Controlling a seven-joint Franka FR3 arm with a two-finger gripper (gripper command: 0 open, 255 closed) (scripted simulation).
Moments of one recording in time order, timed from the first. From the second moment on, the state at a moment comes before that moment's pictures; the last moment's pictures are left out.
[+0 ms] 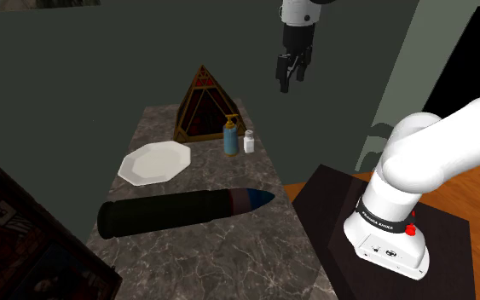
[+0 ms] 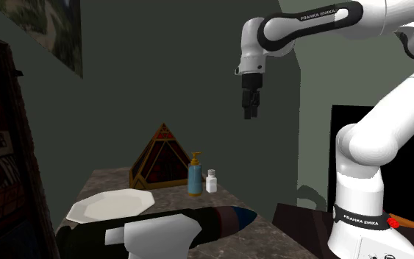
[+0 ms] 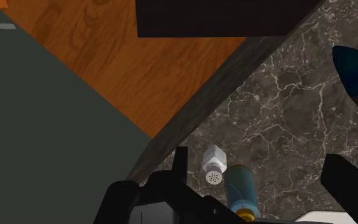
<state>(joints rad) -0.01 -0.76 -0.01 -2.42 -0.09 1.71 0.01</state>
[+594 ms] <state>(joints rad) -0.02 -0.64 0.01 -2.54 -0.04 2.04 0.14</state>
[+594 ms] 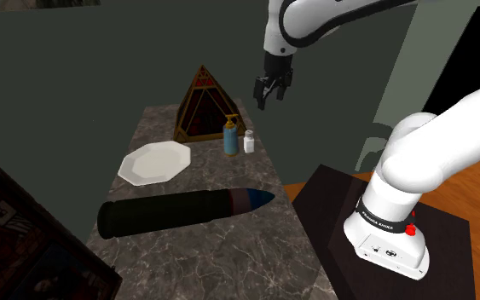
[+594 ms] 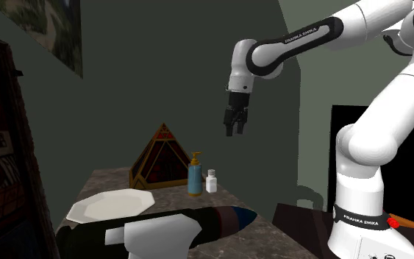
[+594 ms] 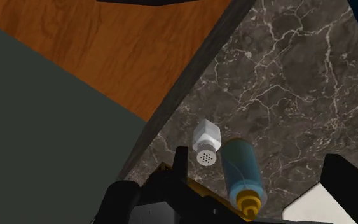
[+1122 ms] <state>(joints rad) -0.04 -0.40 0.05 -2.58 -0.01 2.45 0.28</state>
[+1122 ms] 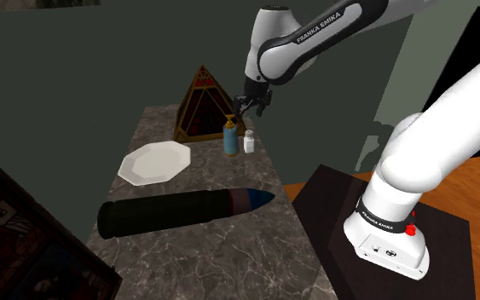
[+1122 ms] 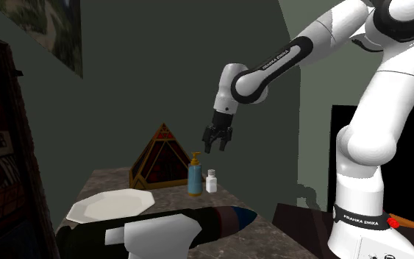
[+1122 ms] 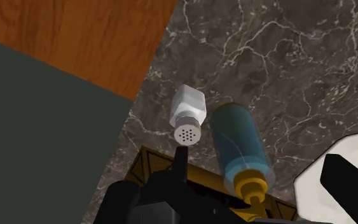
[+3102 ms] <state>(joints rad) -0.07 -0.08 0.09 -2.52 -0.05 2.79 0.41</state>
